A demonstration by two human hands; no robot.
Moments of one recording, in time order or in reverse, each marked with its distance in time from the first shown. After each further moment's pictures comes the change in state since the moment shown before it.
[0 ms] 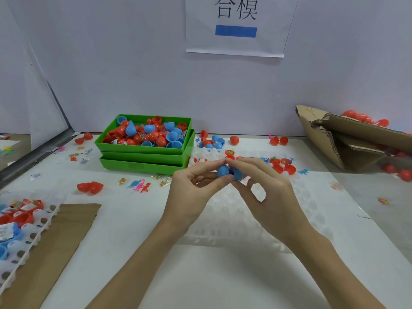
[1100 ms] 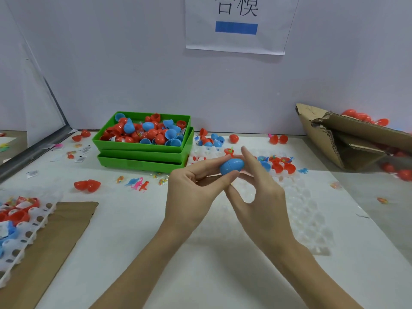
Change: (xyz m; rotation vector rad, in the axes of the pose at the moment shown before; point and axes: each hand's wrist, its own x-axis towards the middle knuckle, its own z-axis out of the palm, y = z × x) left_hand -0.010 0.010 0.011 -0.060 0.044 0.028; right_hand -0.009 -0.024 0.022 0.079 0.169 0.205
